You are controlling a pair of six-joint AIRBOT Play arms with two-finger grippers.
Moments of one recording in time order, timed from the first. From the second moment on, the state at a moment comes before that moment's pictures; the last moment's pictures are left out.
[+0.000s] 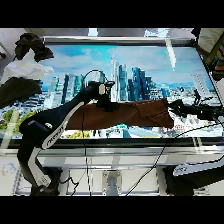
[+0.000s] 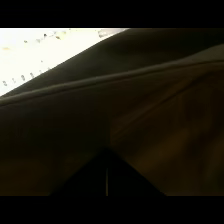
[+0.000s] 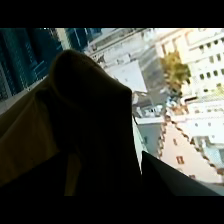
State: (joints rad) left arm -0.60 -1.86 1.58 1.28 -1.14 -1.71; right arm -0.60 -1.64 0.95 -0.67 1.06 0.92
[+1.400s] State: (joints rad) left arm -0.62 -1.89 1.59 1.16 -1.14 -1.66; right arm -0.48 -1.61 1.16 -0.74 1.32 1.09
